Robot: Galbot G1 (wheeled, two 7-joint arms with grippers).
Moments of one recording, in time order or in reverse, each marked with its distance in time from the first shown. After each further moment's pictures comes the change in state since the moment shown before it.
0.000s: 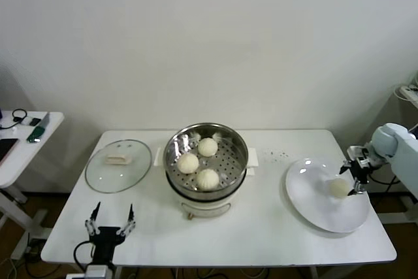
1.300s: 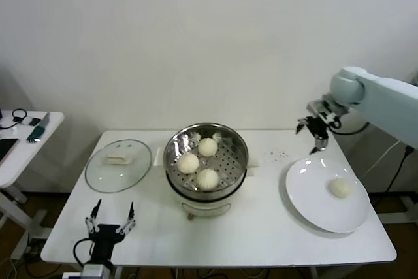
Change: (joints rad) left arm 0.003 0.052 0.007 -0.010 -0.053 -0.013 0.008; right arm 0.555 -0.020 -0.613 0.363 0.337 -0.103 0.039
